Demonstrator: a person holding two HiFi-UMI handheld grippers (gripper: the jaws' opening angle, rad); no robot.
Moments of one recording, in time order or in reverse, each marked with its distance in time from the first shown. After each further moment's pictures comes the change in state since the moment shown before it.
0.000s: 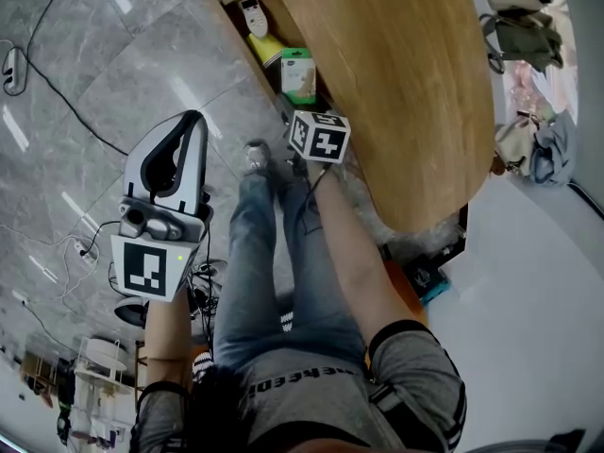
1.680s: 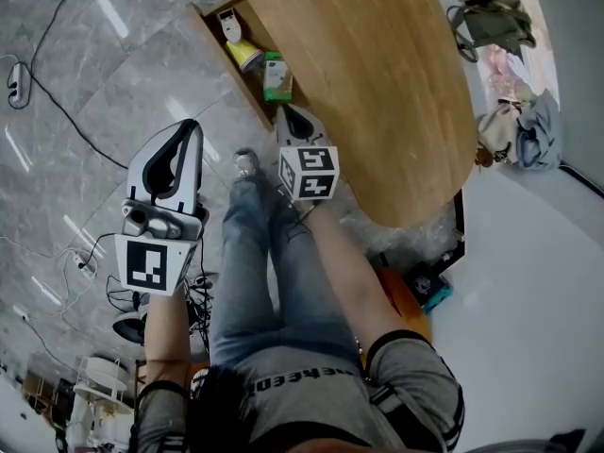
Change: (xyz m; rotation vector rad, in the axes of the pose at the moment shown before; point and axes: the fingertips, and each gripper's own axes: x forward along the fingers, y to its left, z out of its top) left arm -0.023 -0.062 0.021 0.058 -0.007 -0.008; right arm -0.115 0.026 0.023 -0.193 -0.301 0.083
